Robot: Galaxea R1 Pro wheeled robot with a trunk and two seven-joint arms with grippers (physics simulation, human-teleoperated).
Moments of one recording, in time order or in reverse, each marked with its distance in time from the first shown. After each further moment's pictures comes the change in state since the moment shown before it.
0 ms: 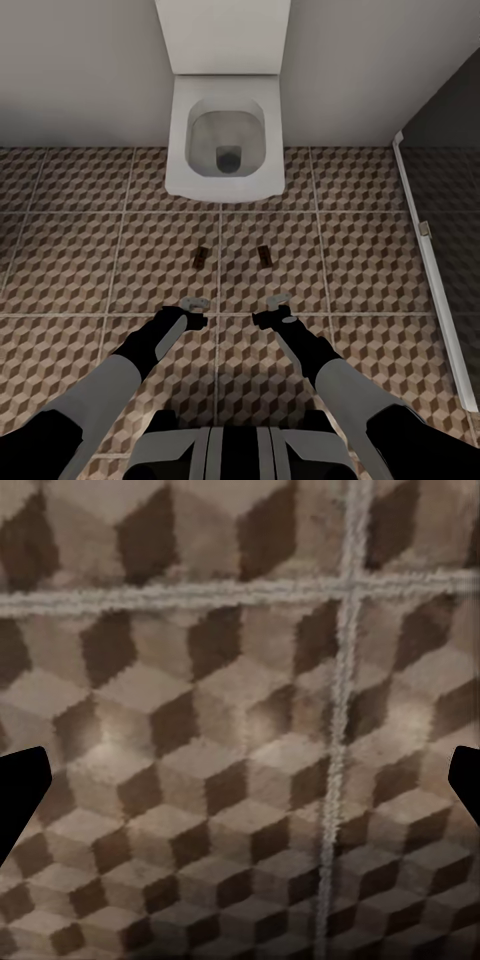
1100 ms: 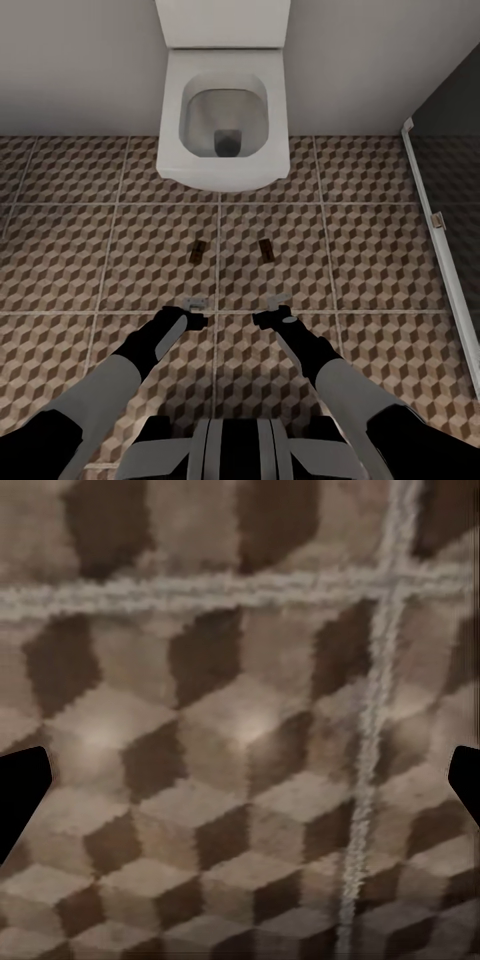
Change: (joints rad) left arm 0.000 0.000 -0.002 0.001 0.001 0.000 -0.006; right arm 0.000 -0.001 -0.001 0.001 -0.001 0.000 0.000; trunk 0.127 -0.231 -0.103
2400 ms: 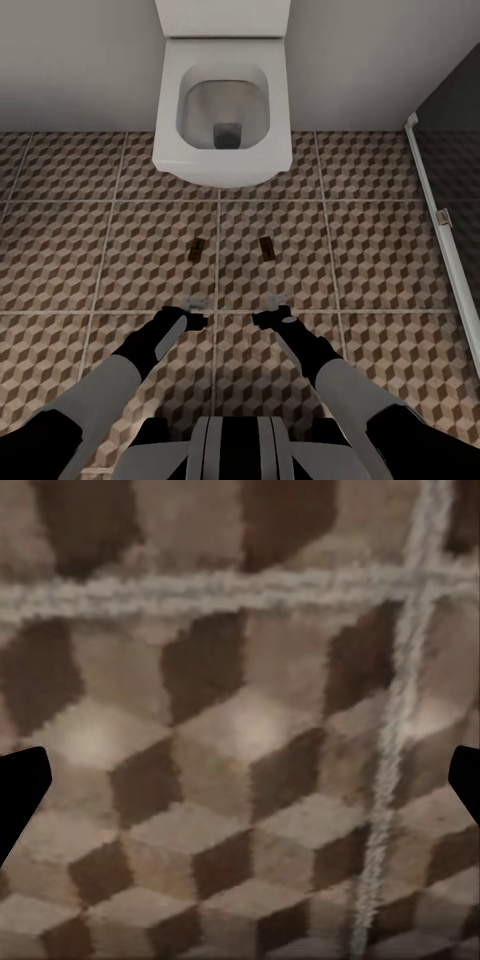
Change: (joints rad) left arm 0.000 0.000 0.000 0.003 0.001 -0.002 -0.001; right arm 0.000 0.002 0.000 0.000 0.000 0.002 0.000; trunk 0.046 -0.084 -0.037
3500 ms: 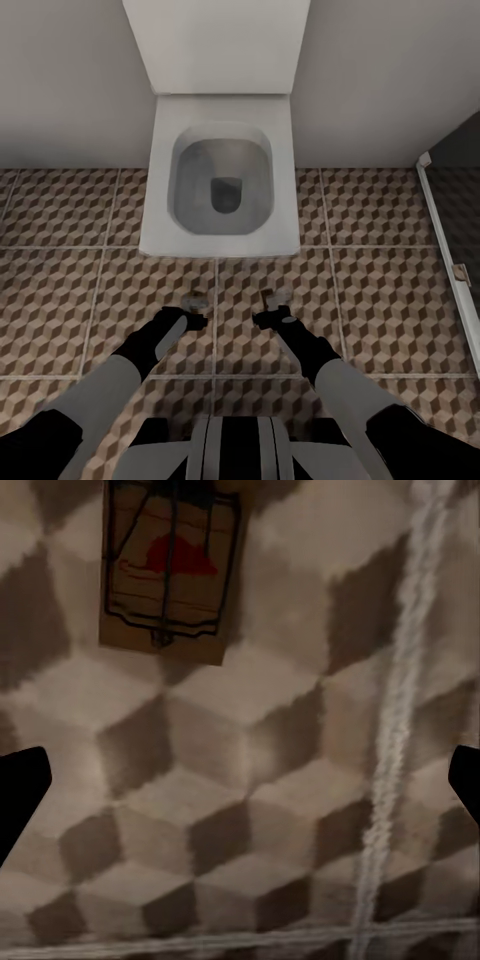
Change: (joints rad) left arm 0.000 0.000 0.000 0.002 0.001 0.000 0.000; right arm 0.000 0.002 0.000 0.000 0.000 0.000 0.000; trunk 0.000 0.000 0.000
